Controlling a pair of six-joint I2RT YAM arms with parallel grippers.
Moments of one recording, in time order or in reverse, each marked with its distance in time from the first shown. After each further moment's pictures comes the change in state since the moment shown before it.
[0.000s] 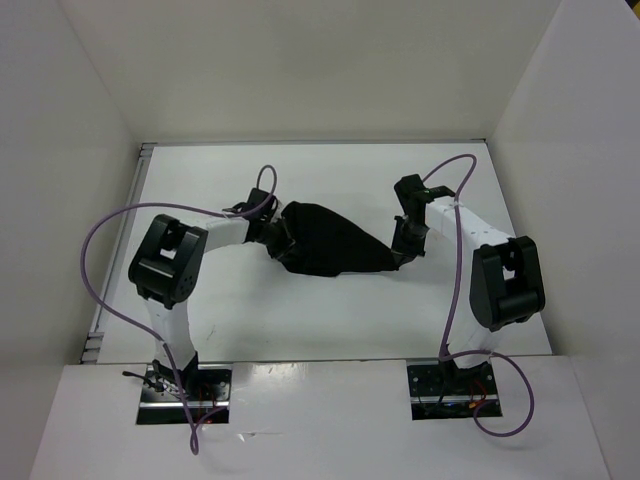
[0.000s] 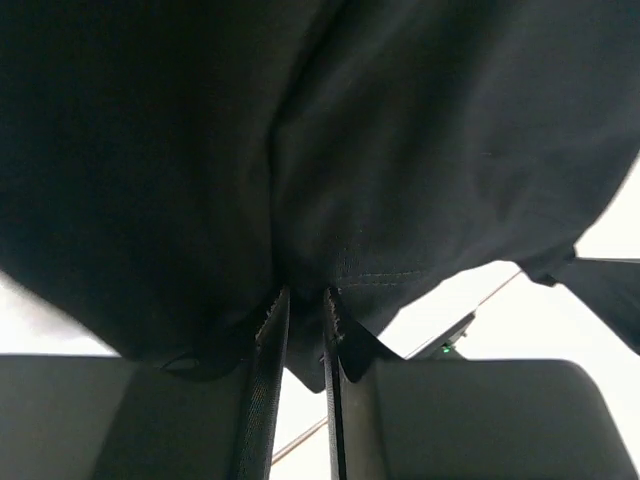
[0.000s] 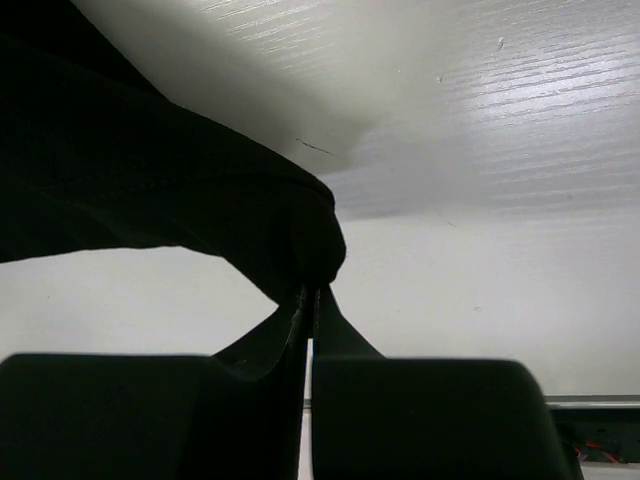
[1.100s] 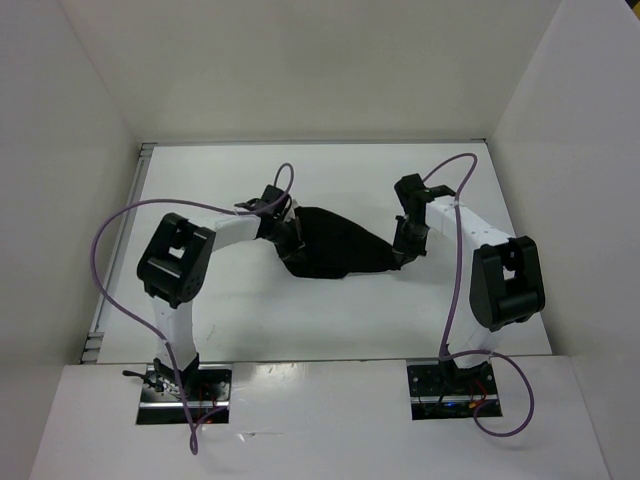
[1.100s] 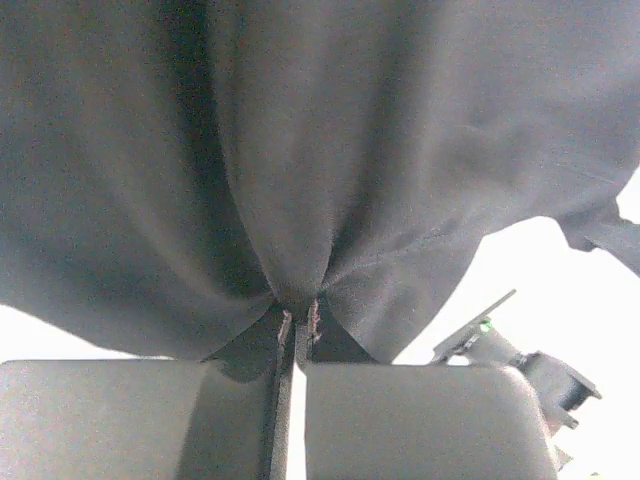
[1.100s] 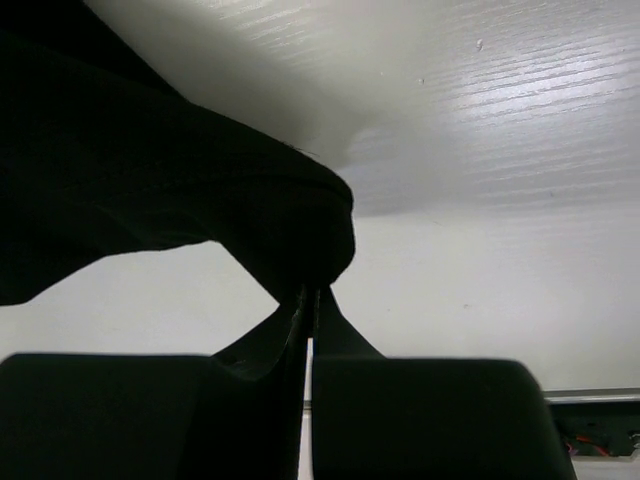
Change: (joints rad) left arm -0.079 0.060 0.099 -0.098 -0.017 0.086; right arm -0.002 0.000 0.005 -0.011 0.023 -0.003
